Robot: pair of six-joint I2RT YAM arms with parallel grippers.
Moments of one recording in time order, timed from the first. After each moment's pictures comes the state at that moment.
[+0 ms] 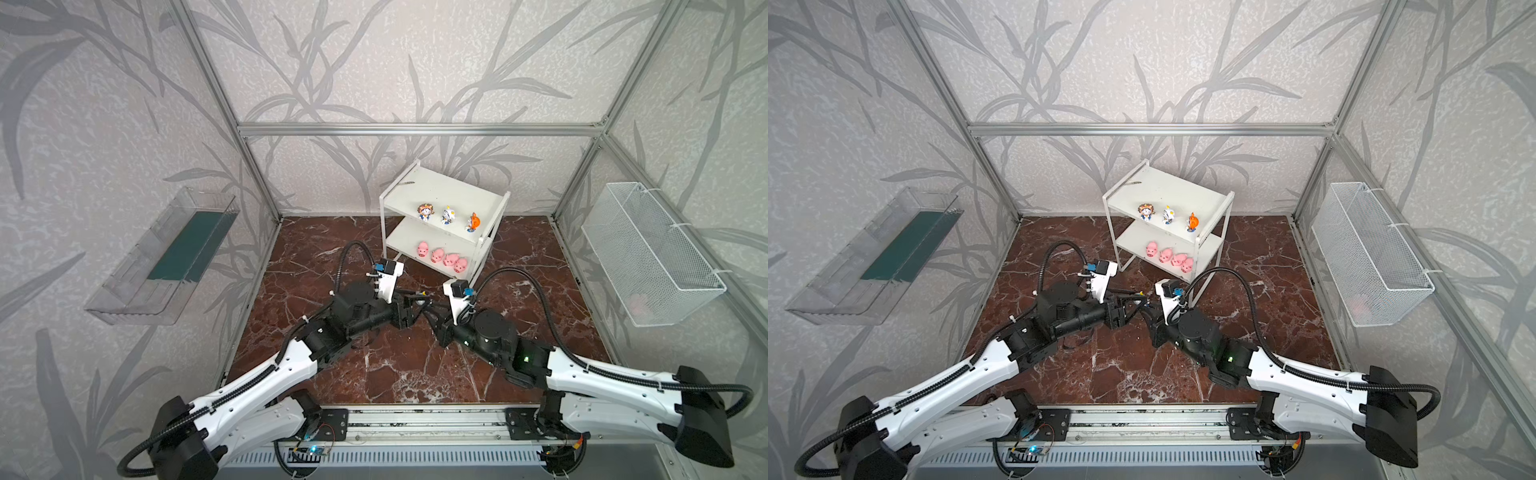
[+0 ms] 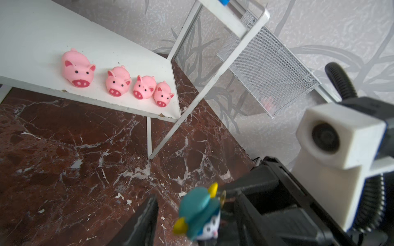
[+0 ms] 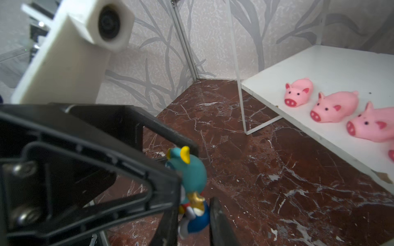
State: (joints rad) left arm -0.77 0.98 0.72 0.04 0.23 -0.60; right arm 1.11 1.05 0.62 0.25 0.27 0.41
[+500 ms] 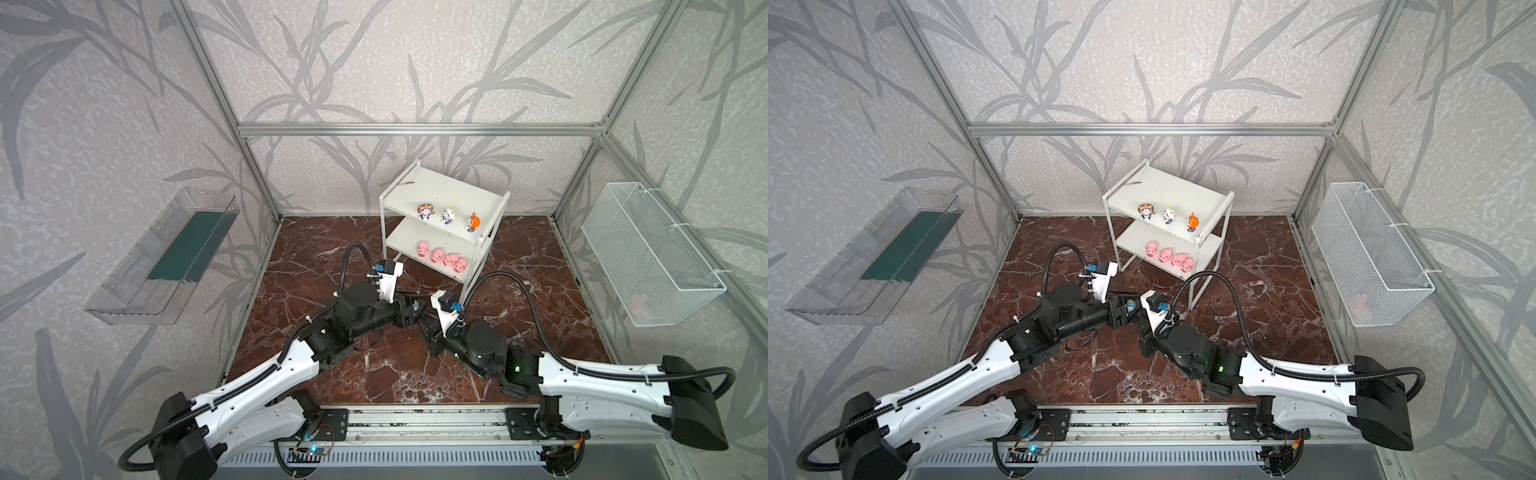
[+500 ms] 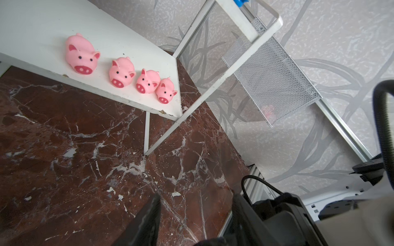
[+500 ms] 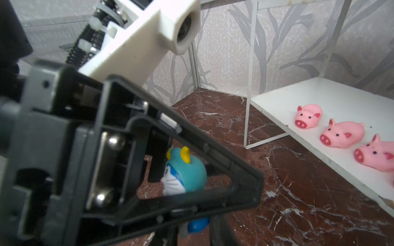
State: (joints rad) left arm -0.81 1.00 0.74 -0.02 0.16 -0.68; right arm 1.25 1.13 0.62 0.34 0.47 0.23
